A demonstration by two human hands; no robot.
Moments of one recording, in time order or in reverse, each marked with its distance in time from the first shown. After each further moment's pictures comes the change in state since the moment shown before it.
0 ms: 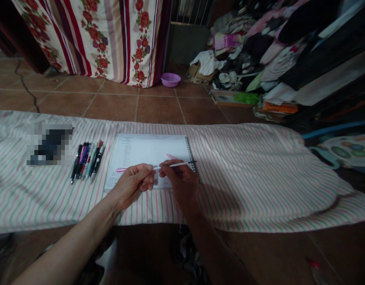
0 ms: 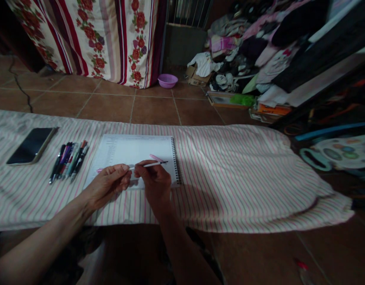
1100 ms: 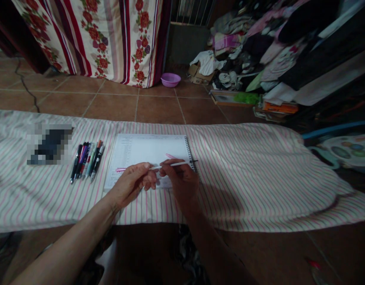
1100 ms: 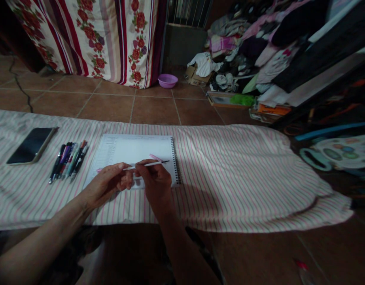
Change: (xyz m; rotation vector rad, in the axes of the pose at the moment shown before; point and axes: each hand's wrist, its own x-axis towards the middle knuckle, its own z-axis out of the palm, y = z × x) left_hand 0.000 0.002 -0.001 0.085 -0.109 0.051; right_hand 0.000 0.001 -0.001 0.090 0.016 -0.015
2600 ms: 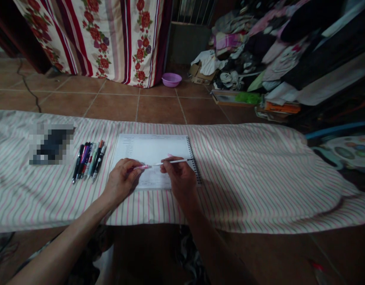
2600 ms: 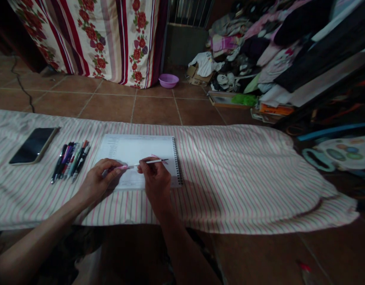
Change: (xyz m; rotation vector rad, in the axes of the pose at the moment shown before) left_hand -0.005 -0.003 -0.047 1.240 0.333 0.496; right_hand 0.004 0.002 0.003 -0.249 -0.001 0.023
